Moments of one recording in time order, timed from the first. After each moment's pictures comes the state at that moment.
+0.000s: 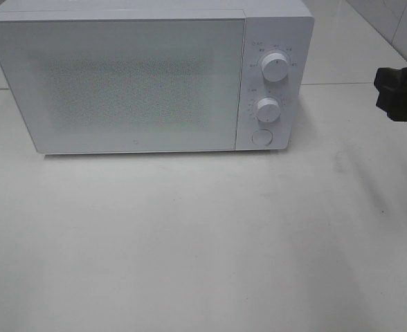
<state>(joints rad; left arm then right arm) 0.00 0.00 -0.52 -0.07 1.08 0.11 0.15 1.19 -0.32 0.18 -0.64 -0.09</state>
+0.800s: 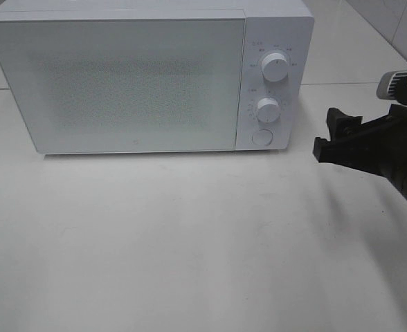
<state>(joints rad) 0.00 0.00 -0.52 -0.07 1.08 0.11 0.64 1.48 -0.25 0.74 -1.13 -0.36</state>
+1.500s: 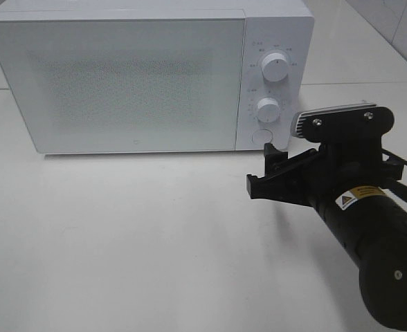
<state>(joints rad) 0.00 0.00 -0.52 -0.07 1.08 0.11 0.91 1.70 -0.37 0.94 -1.18 -0.36</state>
